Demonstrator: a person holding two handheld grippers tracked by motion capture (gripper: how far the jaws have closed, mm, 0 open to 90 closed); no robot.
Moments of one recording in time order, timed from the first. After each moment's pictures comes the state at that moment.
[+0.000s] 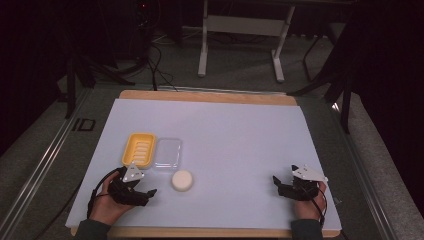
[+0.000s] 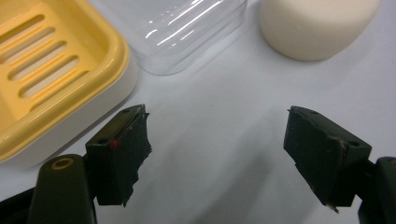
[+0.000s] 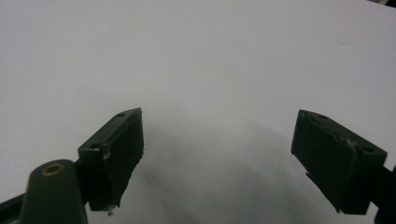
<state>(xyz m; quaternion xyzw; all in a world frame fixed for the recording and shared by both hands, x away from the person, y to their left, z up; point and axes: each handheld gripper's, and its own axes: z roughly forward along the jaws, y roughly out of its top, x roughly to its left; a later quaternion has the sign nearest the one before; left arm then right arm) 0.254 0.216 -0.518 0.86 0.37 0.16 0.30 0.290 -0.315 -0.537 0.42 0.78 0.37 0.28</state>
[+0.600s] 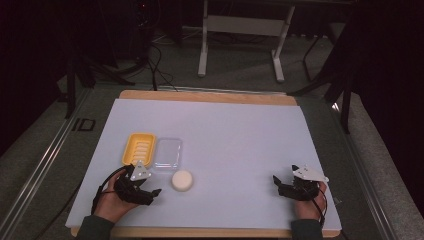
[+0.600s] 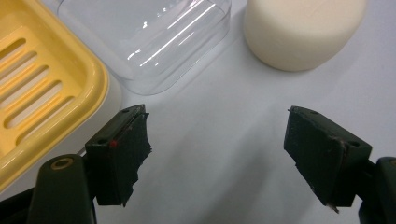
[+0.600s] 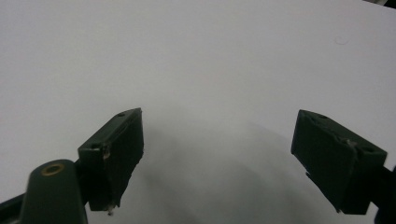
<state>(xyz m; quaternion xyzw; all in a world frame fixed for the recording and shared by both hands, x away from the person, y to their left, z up) 0.260 0.202 -0.513 0.88 0.35 0.16 0.29 0.290 -0.316 -0.537 0.42 0.78 0.37 0.28</state>
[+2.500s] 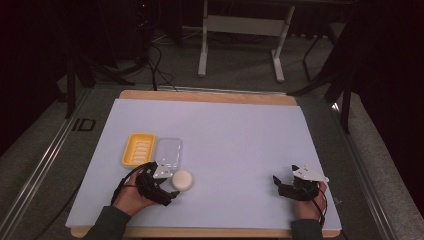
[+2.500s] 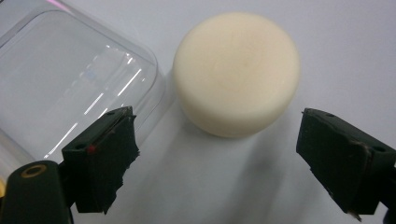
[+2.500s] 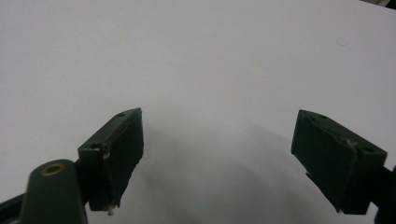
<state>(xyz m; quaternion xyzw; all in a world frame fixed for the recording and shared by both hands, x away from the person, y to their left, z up) 0.277 0.151 -0.514 0.90 0.28 0.13 0.30 0.290 -0.316 -0.537 0.42 0.78 0.38 0.28</state>
